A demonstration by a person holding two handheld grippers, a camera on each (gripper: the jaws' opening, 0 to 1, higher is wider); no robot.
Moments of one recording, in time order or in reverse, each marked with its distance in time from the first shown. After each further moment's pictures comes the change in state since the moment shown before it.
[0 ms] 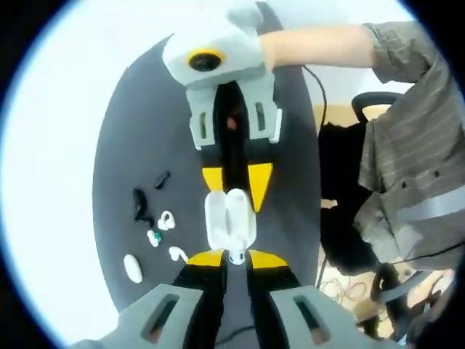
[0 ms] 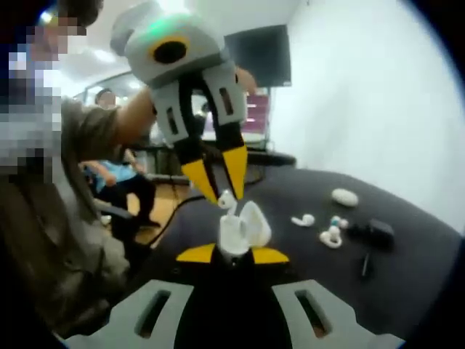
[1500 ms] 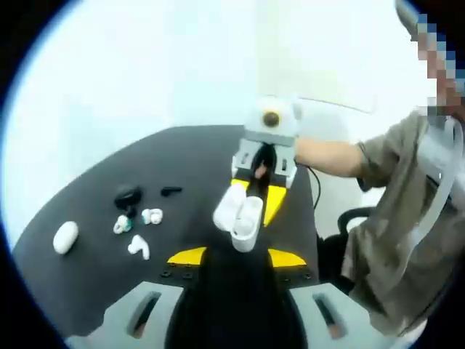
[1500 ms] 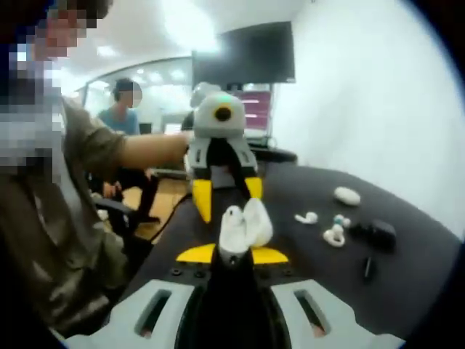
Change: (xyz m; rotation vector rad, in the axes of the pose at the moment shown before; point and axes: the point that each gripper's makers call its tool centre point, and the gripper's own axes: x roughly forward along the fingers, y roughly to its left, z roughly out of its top) left arm 0.030 -0.003 -0.016 -0.399 -0.879 -0.142; right arm 0.004 0.005 -0.003 -0.032 0.032 0.003
